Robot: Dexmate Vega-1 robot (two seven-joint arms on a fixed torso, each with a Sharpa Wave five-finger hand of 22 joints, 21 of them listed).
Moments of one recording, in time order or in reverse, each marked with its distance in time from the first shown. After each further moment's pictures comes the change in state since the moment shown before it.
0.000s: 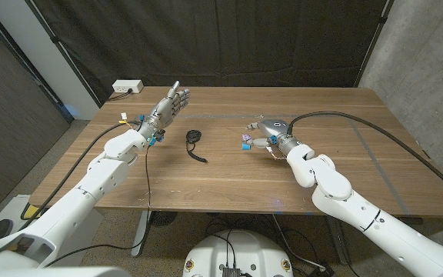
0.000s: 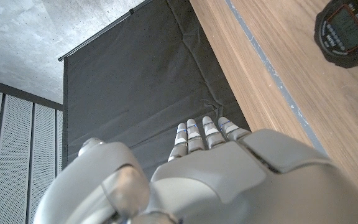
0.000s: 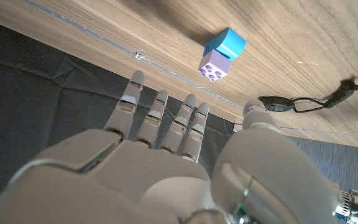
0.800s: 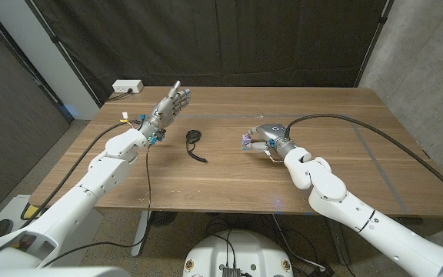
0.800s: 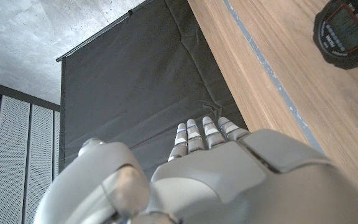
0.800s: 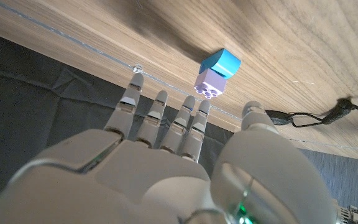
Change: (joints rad) left arm -0.021 -0.008 0.010 0.026 0.002 0.006 -0.011; left_hand 0.000 0.000 -0.002 -0.003 0.000 0.000 0.000 0.000 0.000 0.000 0.000 0.000 0.000 -0.004 0.004 0.000 0.000 0.000 0.000 0.000 0.000; right arm 0.027 0.012 -0.045 0.039 -0.010 -0.030 0.021; right_hand -0.013 0.013 0.002 -0.002 -0.008 0.017 -0.017 0.000 -0.005 -0.038 0.006 -0.004 0.000 -0.018 0.018 0.000 -0.003 -0.016 0.016 0.000 0.000
